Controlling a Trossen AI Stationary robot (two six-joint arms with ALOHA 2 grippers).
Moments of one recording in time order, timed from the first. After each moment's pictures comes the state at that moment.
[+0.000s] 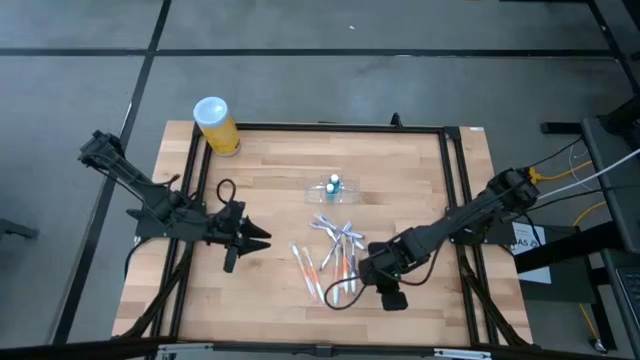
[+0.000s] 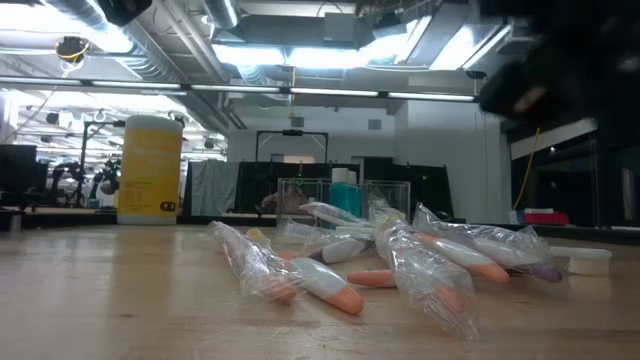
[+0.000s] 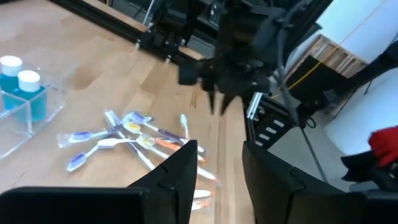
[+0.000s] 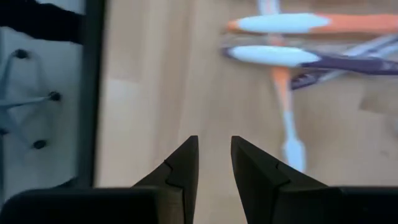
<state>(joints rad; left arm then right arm) -0.60 0.91 0.70 -0.11 -0.51 -0.69 0.51 1.69 1.14 -0.67 -0.22 0.41</state>
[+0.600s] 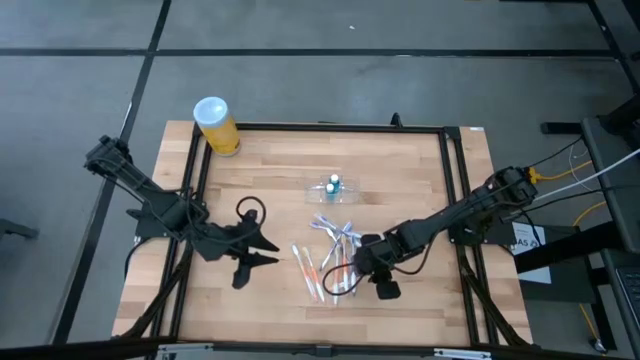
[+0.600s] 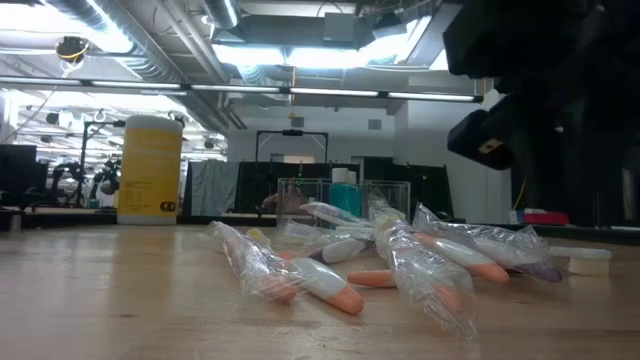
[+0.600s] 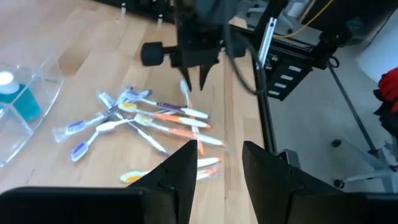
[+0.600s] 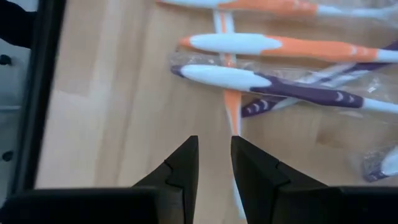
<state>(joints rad) -0.60 1.16 1.03 -0.43 -0.42 -0.61 0.43 1.69 0.98 -0.45 -0.19 0.27</state>
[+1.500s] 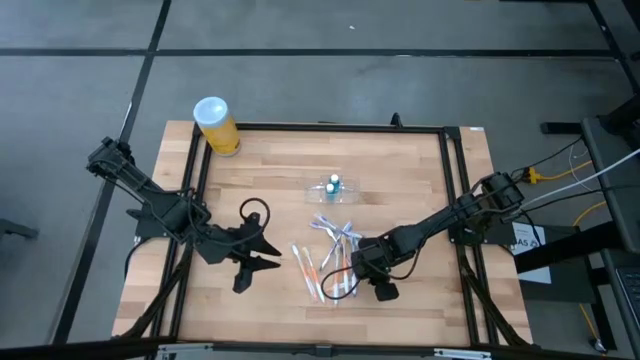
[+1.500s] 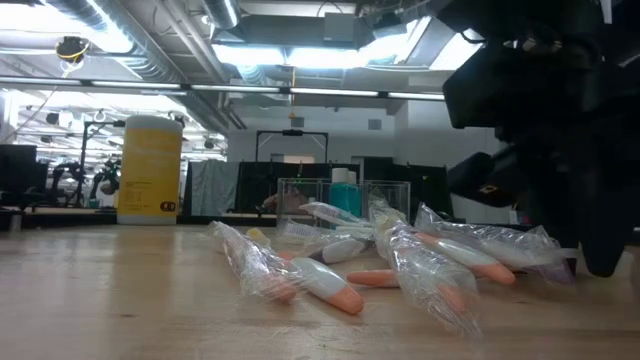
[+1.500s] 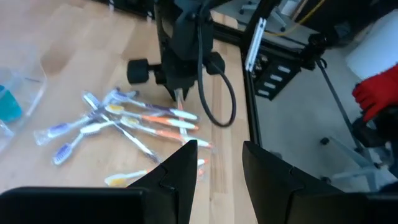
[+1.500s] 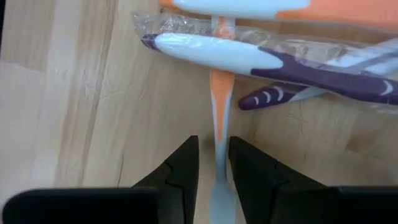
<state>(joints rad) -0.60 1.21 1.10 -0.46 -0.38 -0.64 0.43 1.81 0.98 -0.40 -0.21 0.21</state>
